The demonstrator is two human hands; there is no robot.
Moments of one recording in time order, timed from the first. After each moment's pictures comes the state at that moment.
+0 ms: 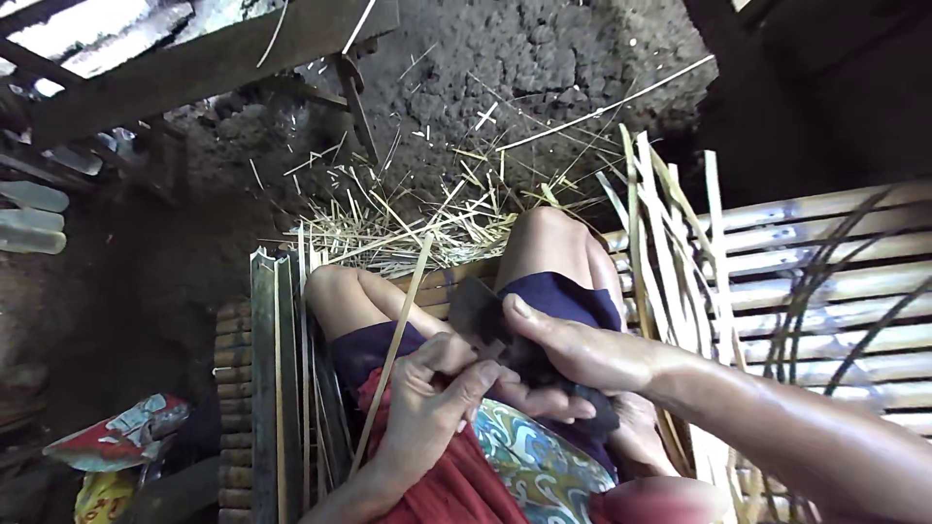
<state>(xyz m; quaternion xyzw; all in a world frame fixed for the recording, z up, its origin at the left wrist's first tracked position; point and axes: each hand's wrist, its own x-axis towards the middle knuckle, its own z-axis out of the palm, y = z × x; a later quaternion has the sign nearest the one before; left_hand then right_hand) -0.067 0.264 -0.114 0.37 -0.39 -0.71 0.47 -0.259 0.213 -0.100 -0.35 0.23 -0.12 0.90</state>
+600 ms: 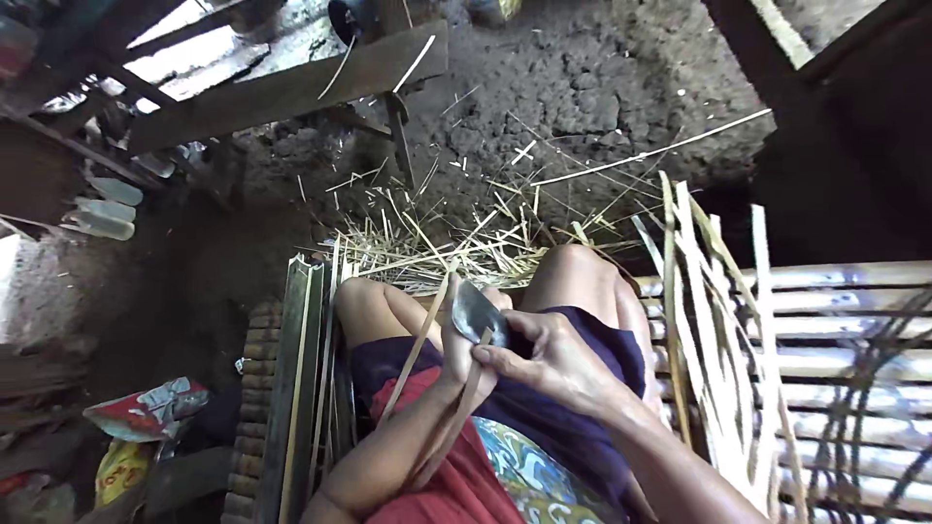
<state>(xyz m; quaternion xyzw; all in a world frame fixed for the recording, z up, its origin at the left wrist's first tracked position) -0.115 0.217 -0.152 0.38 -0.12 -0.73 0.56 -0.244 0.218 -0.137 -0.62 0.45 -0.35 0.54</state>
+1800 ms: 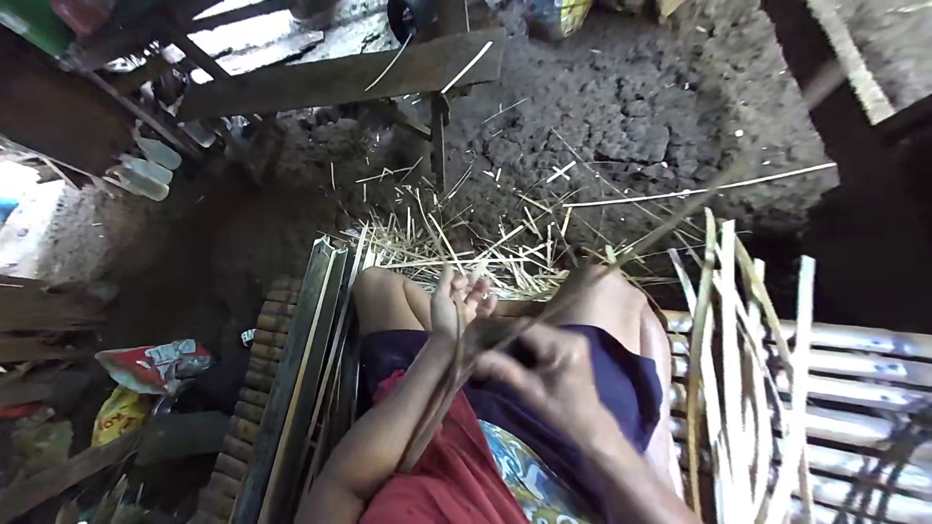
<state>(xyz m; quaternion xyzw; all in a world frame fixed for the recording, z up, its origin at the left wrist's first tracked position) -0.091 0.185 -0.157 0.45 -0.04 -0.71 0.54 -0.220 0.231 -0.160 -0.69 0.43 -0.45 0.36</state>
